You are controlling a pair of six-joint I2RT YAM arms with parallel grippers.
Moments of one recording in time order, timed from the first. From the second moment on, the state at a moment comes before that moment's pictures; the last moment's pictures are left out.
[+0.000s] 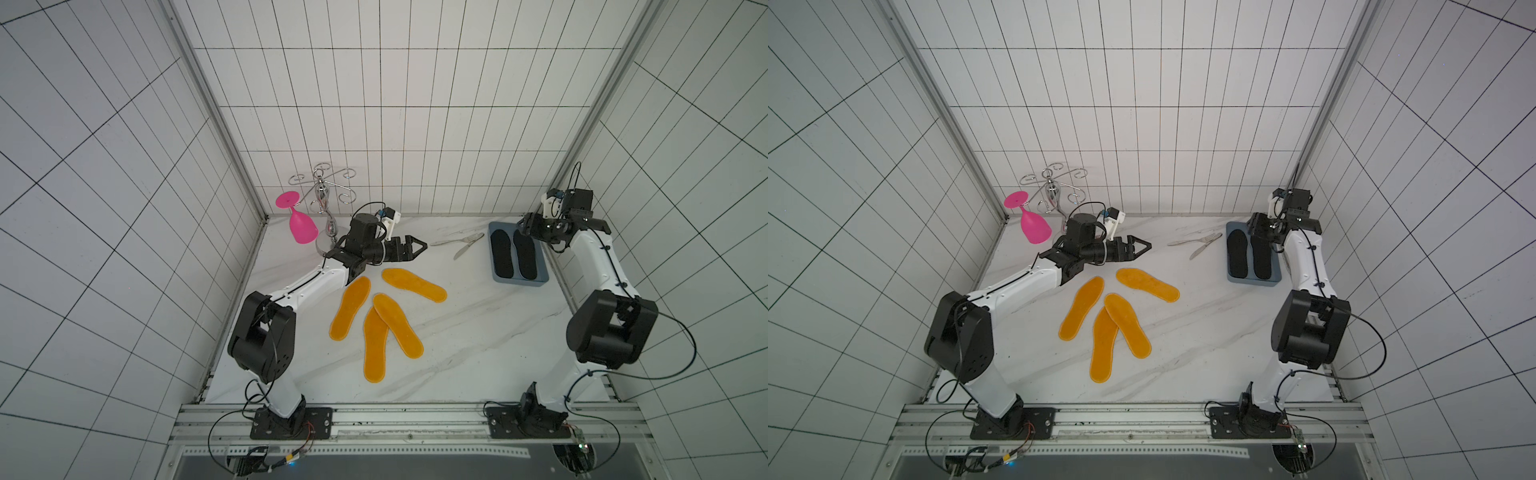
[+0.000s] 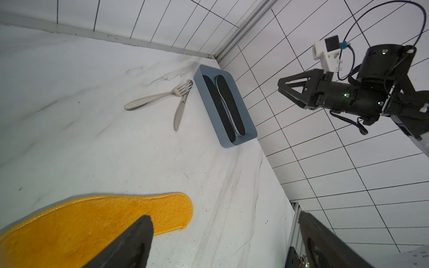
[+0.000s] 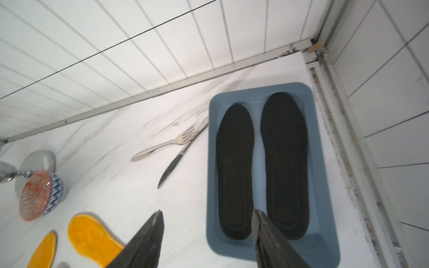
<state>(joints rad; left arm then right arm) -0.48 1.70 1.30 -0.04 0.60 -0.57 -0.13 1.72 1.60 -0.66 -0.35 0.10</state>
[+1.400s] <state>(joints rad) -0.28 1.57 0.99 -0.62 0.01 -0.35 0.26 1.35 1.15 -0.67 -0.38 0.15</state>
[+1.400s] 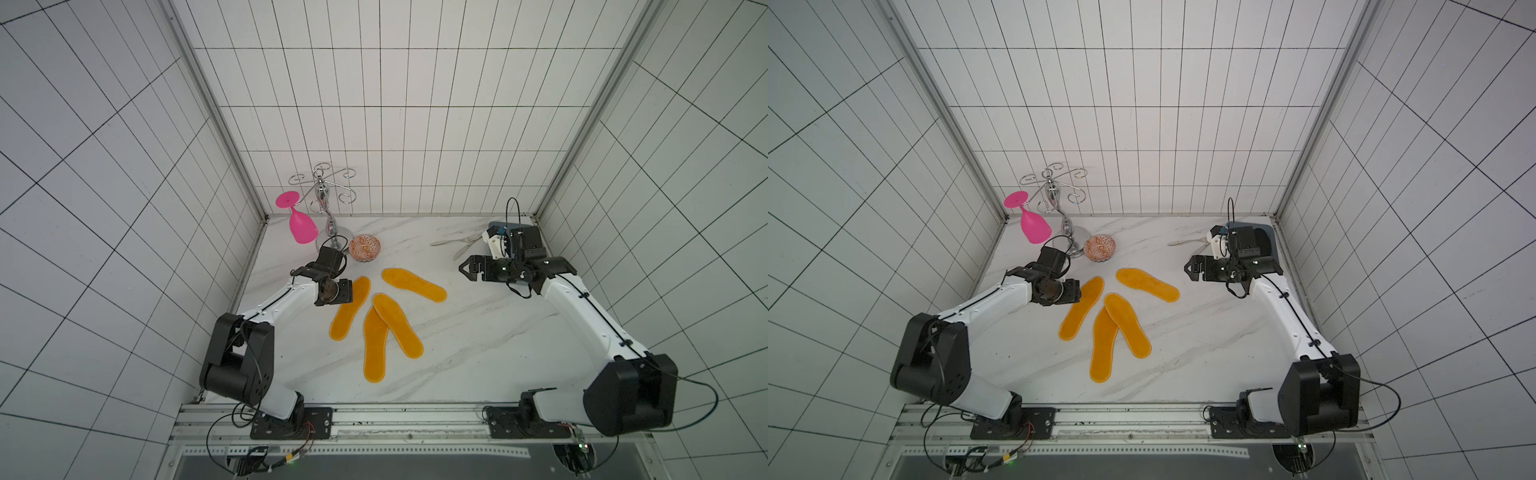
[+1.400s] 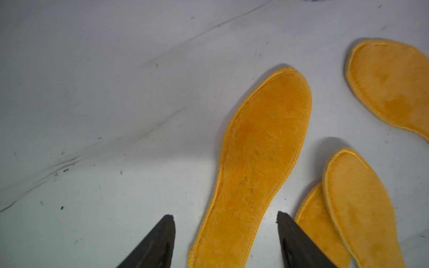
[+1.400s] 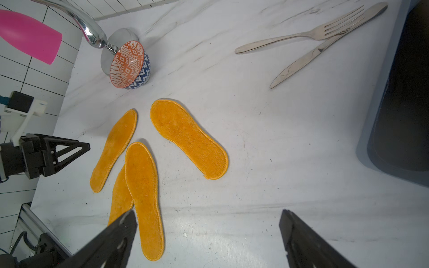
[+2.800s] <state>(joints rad) -0.31 1.79 1.14 -0.71 0.06 -0.35 0.30 1.35 1.11 -0.63 -0.42 0.23</state>
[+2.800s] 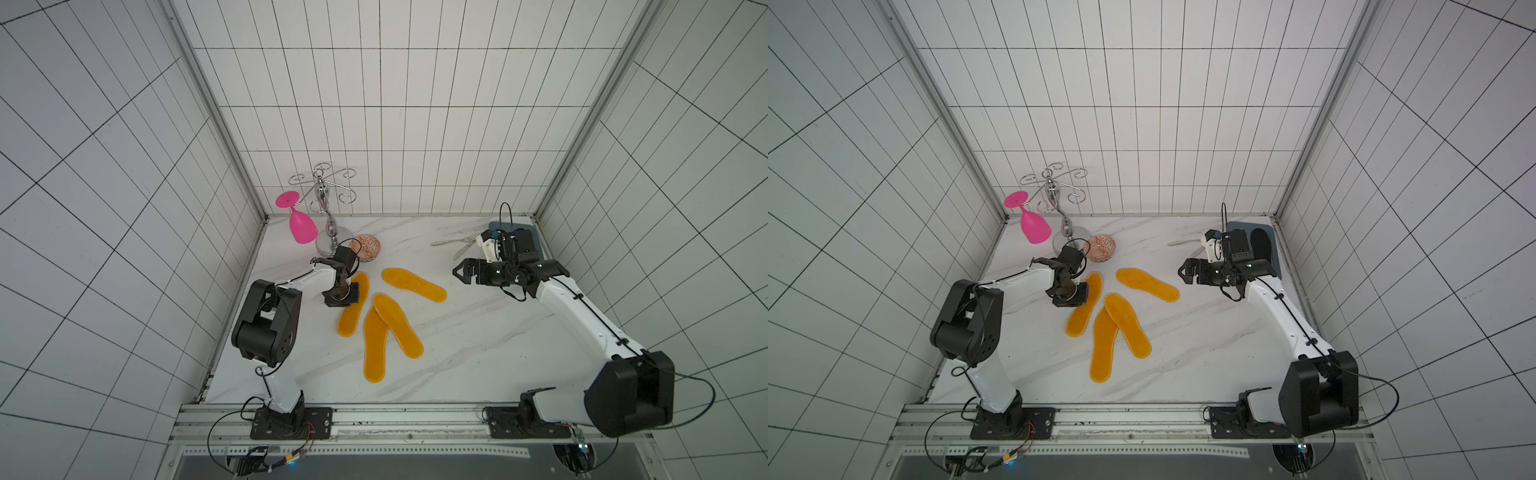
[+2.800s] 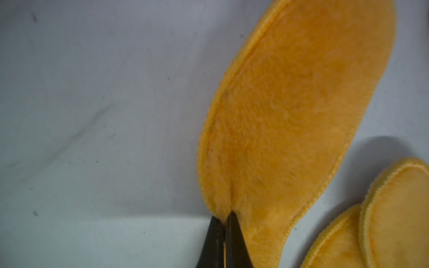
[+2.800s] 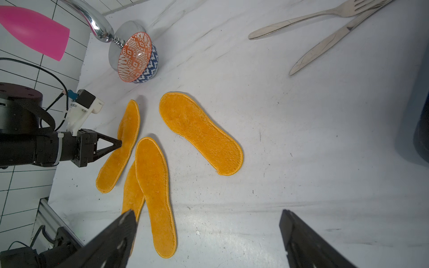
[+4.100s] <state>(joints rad) -0.55 1.57 1.35 -0.60 0.19 -0.74 0.62 1.57 1.04 0.07 -0.61 0.68</state>
